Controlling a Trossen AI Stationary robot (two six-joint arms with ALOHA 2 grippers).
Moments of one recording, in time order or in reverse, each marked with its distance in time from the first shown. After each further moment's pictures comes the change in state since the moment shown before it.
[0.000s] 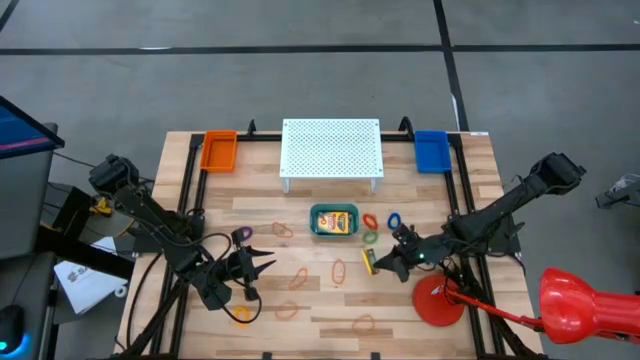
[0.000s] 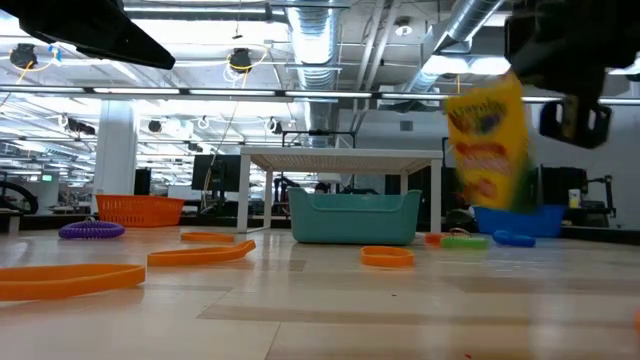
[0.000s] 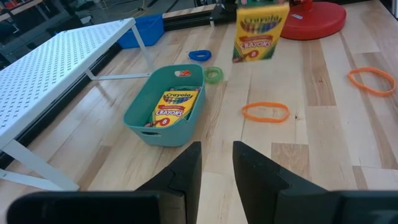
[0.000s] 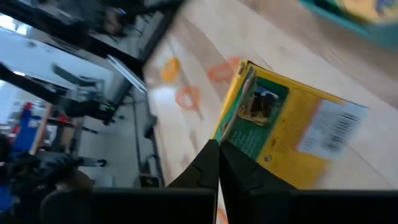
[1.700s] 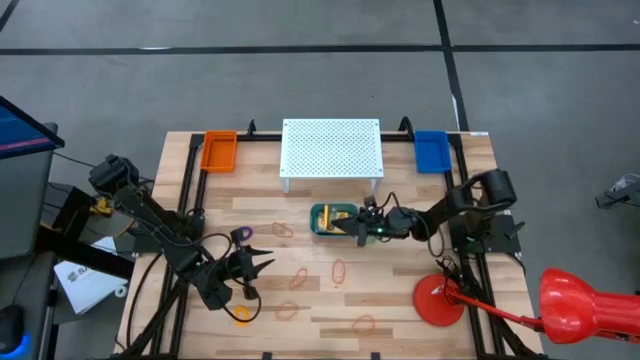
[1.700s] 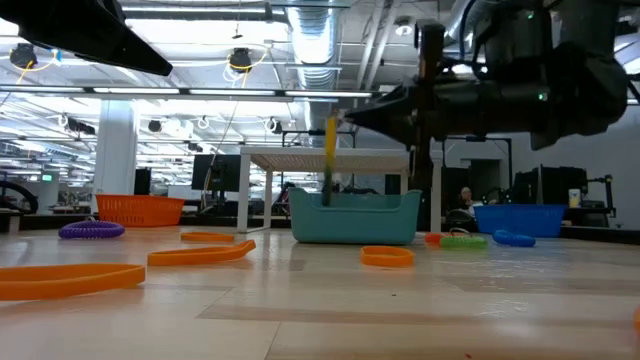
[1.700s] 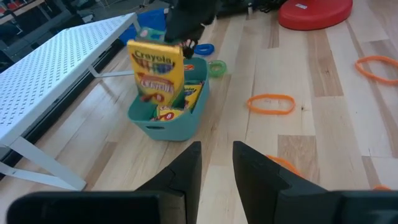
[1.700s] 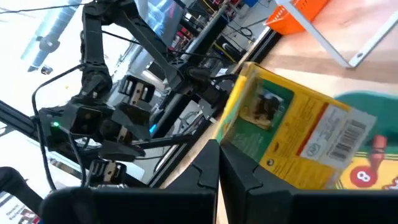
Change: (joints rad) left arm 0.000 0.000 -0.006 -0.037 0.000 -0.009; right arm -0.412 0.704 0.019 1.129 -0.079 -0.223
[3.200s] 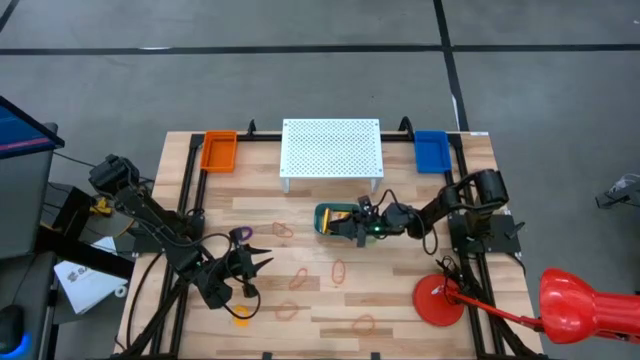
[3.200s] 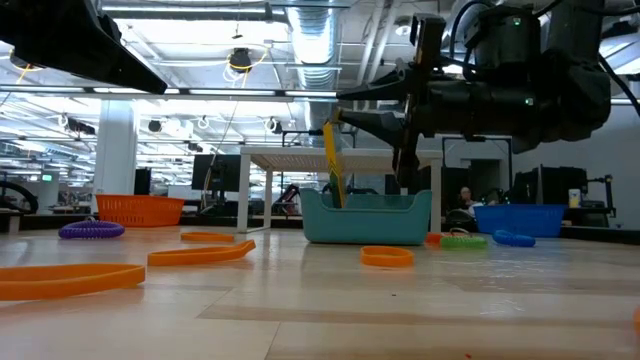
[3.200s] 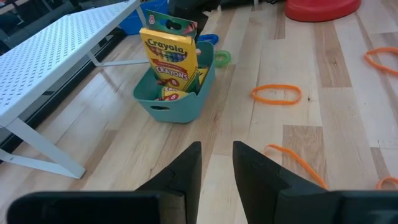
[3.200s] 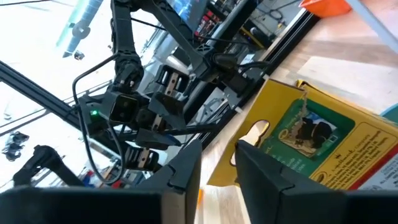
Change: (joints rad) left arm 0.000 0.000 -0.043 0.012 0.000 -0.052; right arm -0.049 0.032 0.031 0.053 -0.178 0.000
